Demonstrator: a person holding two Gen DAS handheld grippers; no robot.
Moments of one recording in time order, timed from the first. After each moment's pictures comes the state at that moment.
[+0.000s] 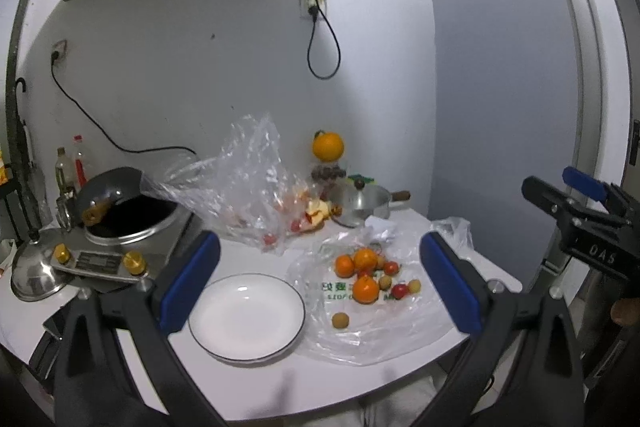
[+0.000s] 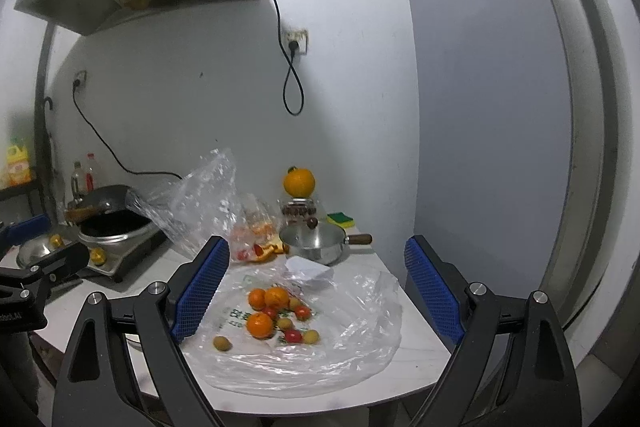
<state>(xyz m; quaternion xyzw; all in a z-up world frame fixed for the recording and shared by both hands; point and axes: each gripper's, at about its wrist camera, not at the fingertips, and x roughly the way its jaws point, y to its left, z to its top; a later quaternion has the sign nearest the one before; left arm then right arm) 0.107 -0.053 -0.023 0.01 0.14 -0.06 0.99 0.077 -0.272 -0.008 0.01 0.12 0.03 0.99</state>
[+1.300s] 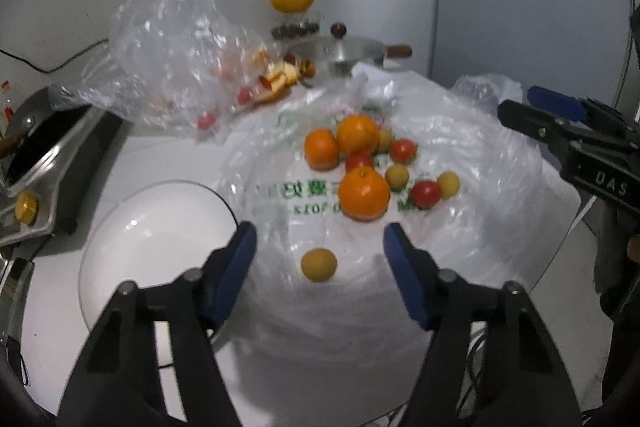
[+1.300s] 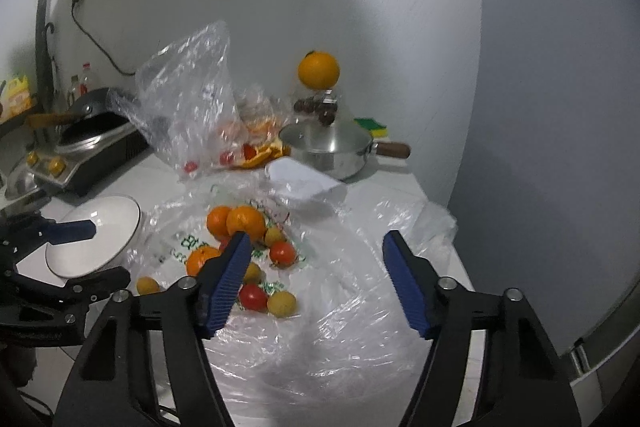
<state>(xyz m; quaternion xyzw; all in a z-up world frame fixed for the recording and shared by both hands) 0.260 -0.106 -0.168 0.06 0.37 -0.09 0.92 0.228 -0.290 -0.132 -0.03 0.28 0.11 0.95</state>
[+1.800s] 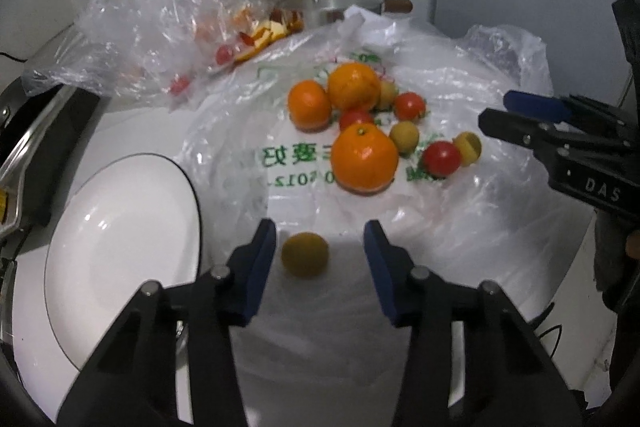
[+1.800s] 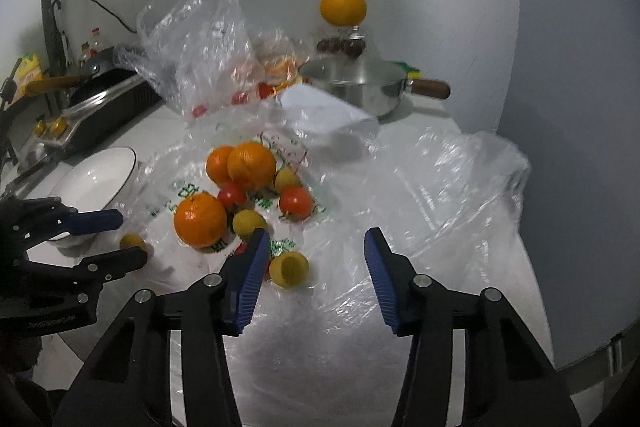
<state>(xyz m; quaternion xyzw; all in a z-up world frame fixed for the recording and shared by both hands) 0.289 -0.119 -0.207 0.07 0.42 -0.09 0.90 0.262 -0.285 -0.186 -0.02 0.36 0.16 0.92</state>
